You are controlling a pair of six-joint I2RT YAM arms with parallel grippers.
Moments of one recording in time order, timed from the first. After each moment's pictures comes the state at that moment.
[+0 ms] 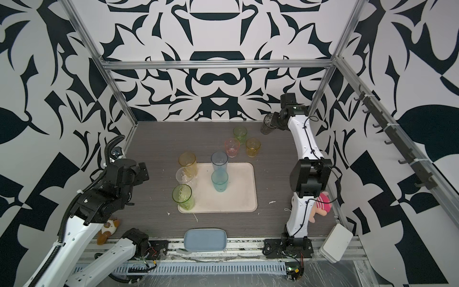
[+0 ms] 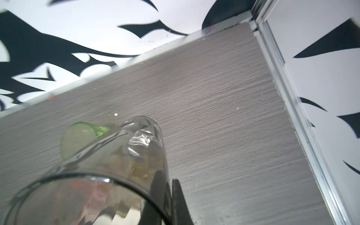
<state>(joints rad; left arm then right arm) -0.44 0.74 1.00 -0.94 -0.72 -0.37 0.01 1.95 2.07 -1.03 0.02 0.34</state>
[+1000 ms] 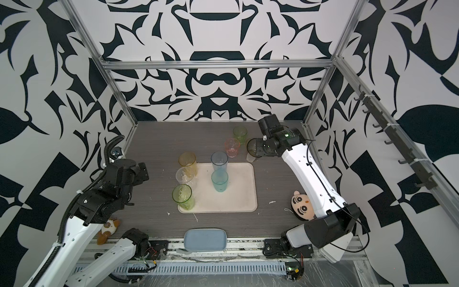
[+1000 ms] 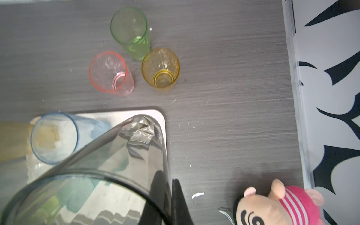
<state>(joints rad) -0.44 0.74 1.00 -0.94 -0.72 -0.38 0.41 1.42 1.60 -1.23 0.19 0.40</state>
